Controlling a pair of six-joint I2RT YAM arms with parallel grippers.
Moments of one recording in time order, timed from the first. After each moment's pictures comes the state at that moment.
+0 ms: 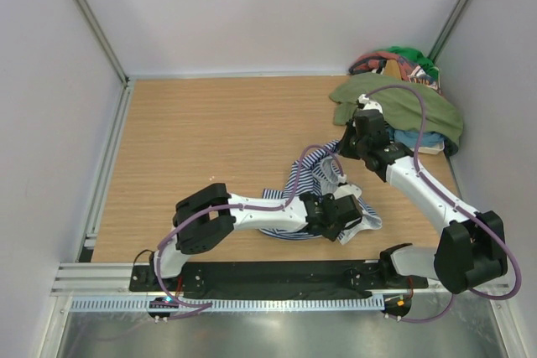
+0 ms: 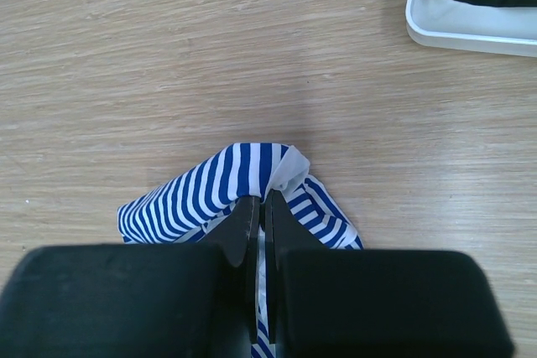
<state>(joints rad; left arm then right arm) -1.34 2.06 1.51 -0.49 -0.28 -0.58 0.31 1.27 0.90 -0.31 0.09 0.45</state>
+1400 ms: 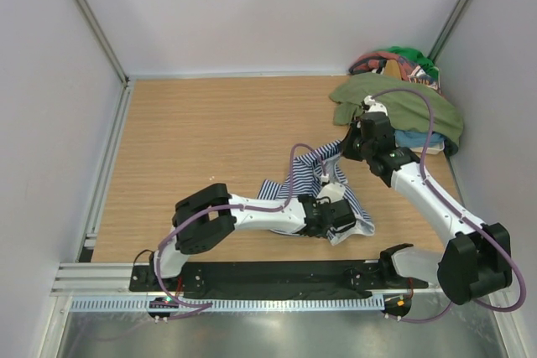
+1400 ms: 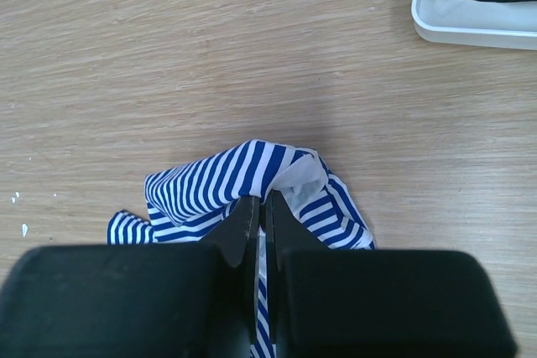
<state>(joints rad) -1.33 2.07 1.49 -0.60 -0.41 -0.79 0.30 1.20 0.87 -0.31 0.06 0.47</state>
